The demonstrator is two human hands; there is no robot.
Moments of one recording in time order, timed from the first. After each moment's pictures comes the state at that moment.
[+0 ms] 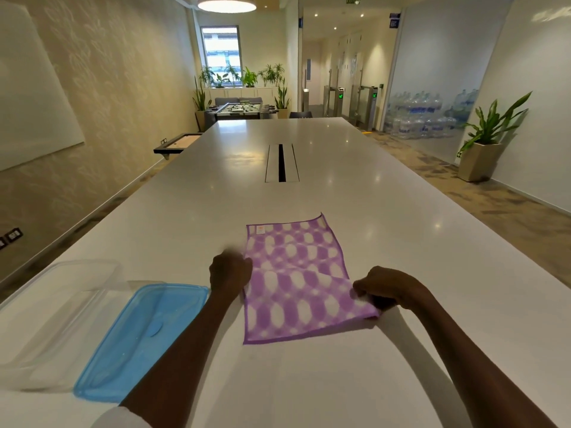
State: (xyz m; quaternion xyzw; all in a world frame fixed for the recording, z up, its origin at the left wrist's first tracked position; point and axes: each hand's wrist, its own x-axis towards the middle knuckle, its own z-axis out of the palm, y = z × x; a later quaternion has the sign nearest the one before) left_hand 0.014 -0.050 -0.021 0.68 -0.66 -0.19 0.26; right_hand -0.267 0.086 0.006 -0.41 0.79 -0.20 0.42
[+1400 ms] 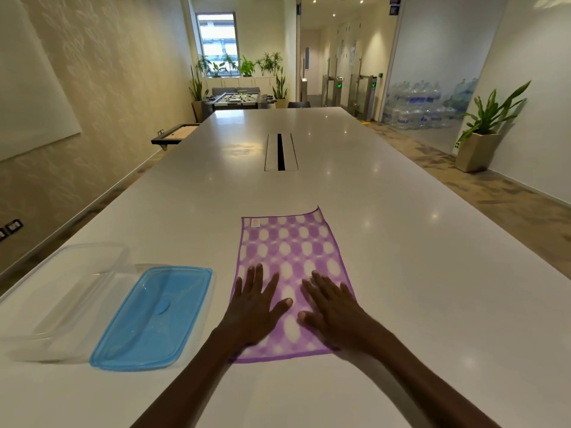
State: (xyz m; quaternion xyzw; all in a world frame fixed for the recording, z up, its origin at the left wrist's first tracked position) left_hand 0.030 0.047 -0.087 0.46 -0.88 -0.12 0.08; right_hand -0.168 0.145 -0.059 -0.75 0.65 -0.05 0.11
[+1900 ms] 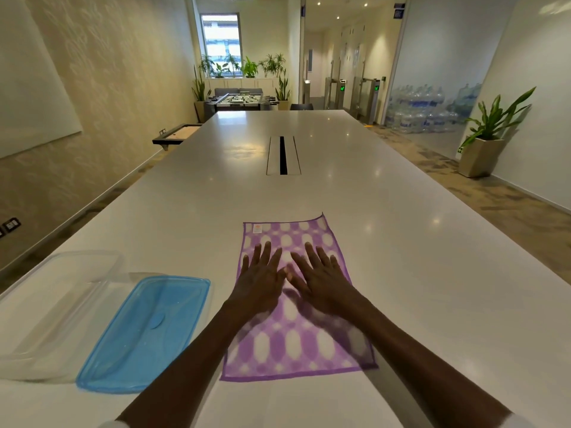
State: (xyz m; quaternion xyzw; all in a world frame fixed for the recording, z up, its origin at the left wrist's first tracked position) left_hand -0.004 -0.013 -0.052 0.46 -0.88 -0.07 0.11; right_hand -0.170 0.049 -0.046 -0.72 0.69 -0.09 0.07
